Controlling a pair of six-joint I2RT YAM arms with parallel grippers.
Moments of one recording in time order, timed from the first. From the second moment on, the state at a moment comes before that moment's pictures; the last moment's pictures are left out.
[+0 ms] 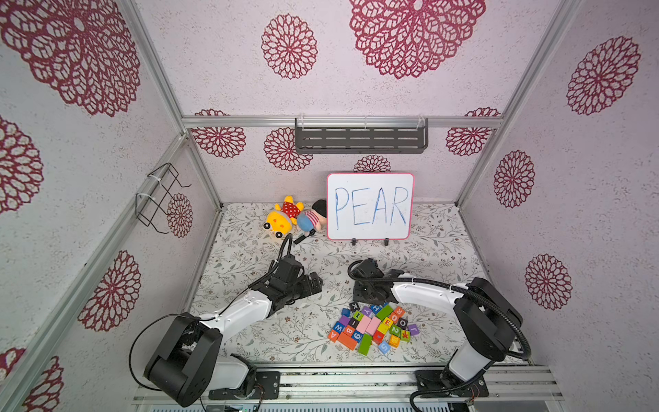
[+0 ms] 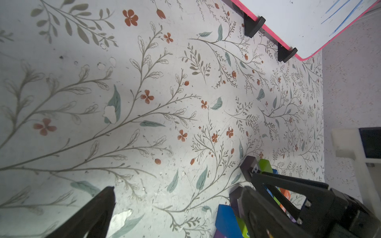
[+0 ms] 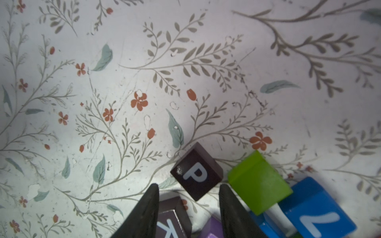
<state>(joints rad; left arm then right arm) -0.50 1.36 0.62 -0.11 0.11 -0.77 0.83 1.67 0.97 -0.44 0.13 0.92</state>
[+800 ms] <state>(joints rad) -0.50 1.35 0.62 -0.12 0.09 -0.77 0.82 1.83 1.13 -0.54 0.16 0.82</state>
